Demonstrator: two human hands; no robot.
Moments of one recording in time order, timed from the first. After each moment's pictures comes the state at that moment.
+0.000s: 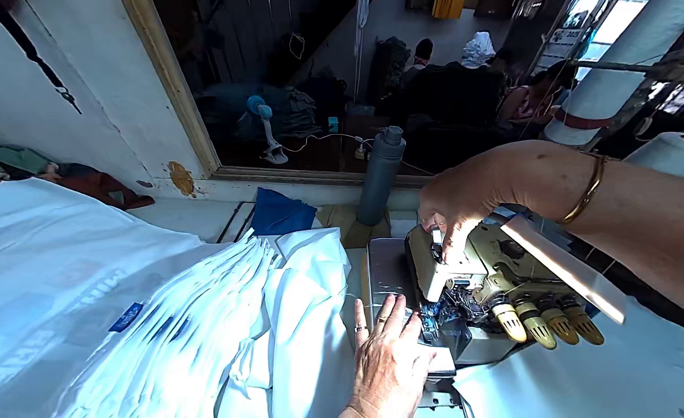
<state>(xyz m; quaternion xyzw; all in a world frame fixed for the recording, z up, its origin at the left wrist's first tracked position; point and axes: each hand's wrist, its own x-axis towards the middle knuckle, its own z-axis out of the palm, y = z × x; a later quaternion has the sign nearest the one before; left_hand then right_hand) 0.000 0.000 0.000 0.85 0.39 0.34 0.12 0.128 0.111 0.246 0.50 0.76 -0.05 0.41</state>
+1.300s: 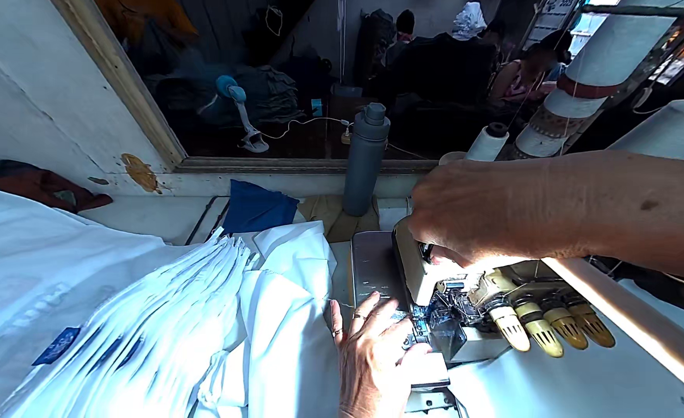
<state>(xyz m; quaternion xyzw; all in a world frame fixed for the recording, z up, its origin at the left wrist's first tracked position) 0.012 0.010 -0.011 0.79 0.42 0.43 0.13 0.148 0.068 0.232 0.38 0.89 0.08 0.25</state>
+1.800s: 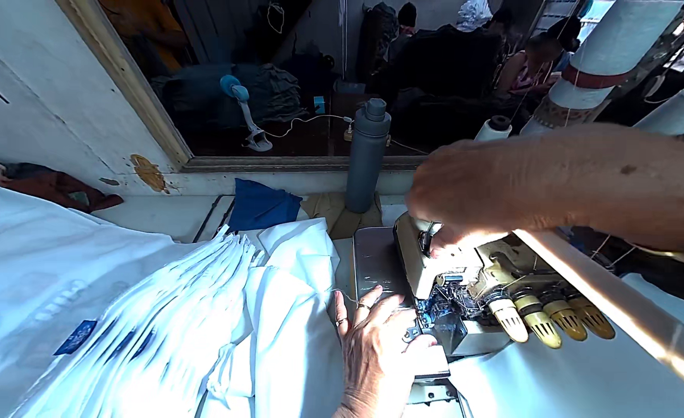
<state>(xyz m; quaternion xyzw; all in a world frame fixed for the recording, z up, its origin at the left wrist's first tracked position) 0.016 0.010 -0.002 0.79 0.44 0.41 0.13 0.137 0.073 0.243 0.48 0.83 0.03 0.28</state>
